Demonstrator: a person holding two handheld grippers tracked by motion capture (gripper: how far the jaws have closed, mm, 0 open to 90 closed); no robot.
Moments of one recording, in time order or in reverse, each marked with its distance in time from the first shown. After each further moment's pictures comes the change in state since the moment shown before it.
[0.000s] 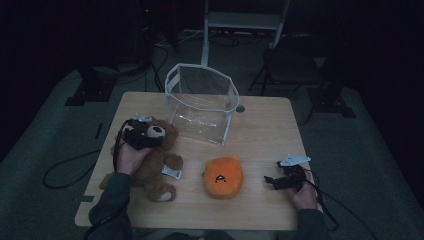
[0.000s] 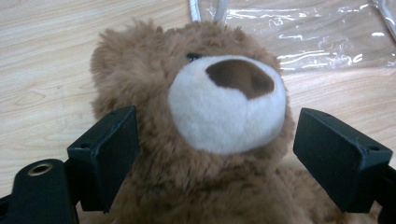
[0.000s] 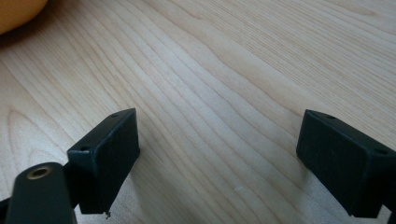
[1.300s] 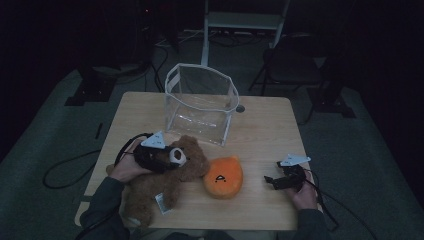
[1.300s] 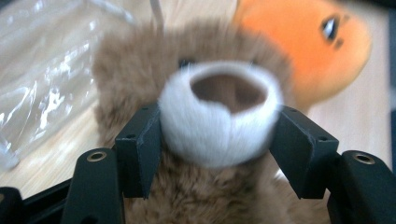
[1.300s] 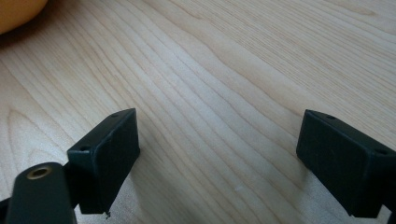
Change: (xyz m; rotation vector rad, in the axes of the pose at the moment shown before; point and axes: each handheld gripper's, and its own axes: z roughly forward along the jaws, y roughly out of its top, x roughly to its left) left arm -0.038 -0.023 -0.042 -0.162 -0.655 0.536; right arm 0.000 0.000 0.000 0.000 0.000 0.000
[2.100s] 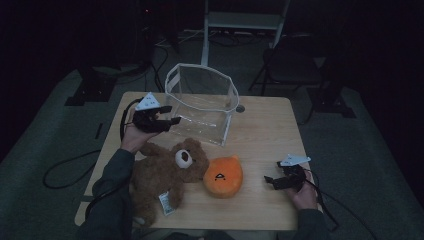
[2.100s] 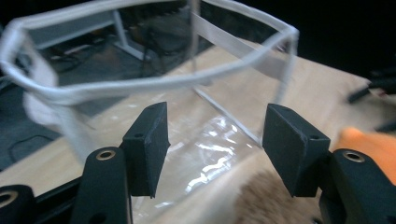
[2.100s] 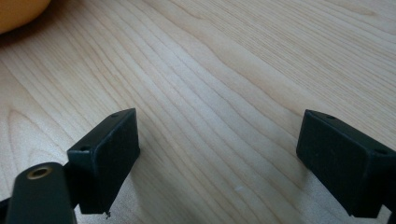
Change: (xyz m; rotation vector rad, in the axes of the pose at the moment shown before) left arm 0.061 0.061 -0.019 -0.219 0.318 -0.115; right arm 0.000 0.000 0.000 0.000 0.000 -0.001
